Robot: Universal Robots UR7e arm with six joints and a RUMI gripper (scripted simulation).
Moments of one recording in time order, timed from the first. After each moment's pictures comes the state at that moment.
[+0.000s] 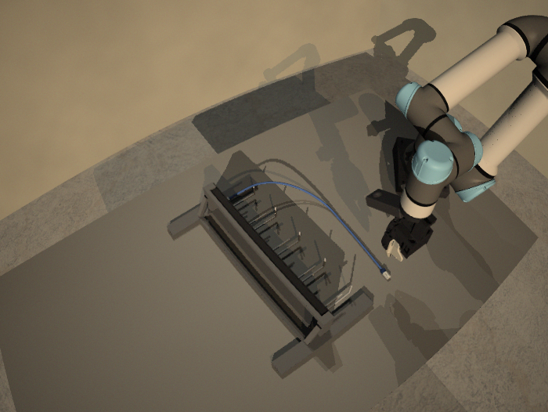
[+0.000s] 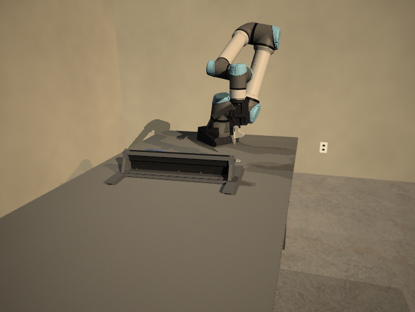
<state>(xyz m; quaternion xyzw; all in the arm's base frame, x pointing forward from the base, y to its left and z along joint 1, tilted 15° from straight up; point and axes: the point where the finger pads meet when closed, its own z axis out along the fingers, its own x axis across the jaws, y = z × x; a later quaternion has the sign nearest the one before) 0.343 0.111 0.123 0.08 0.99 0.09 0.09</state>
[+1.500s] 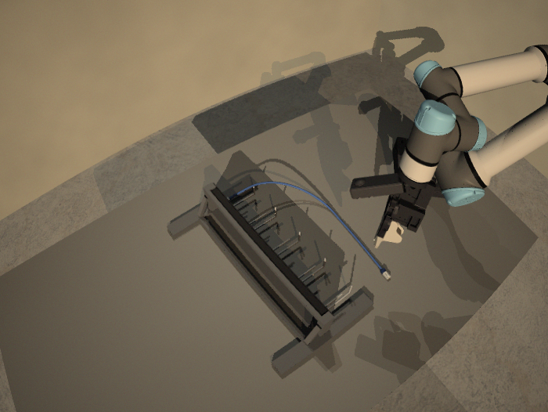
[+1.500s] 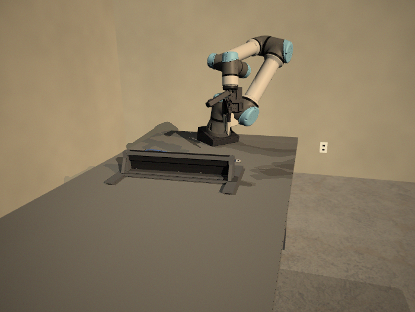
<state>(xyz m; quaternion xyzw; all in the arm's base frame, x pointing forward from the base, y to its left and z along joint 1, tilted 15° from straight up) 0.372 0.074 0.185 -0.21 0.95 0.05 0.24</state>
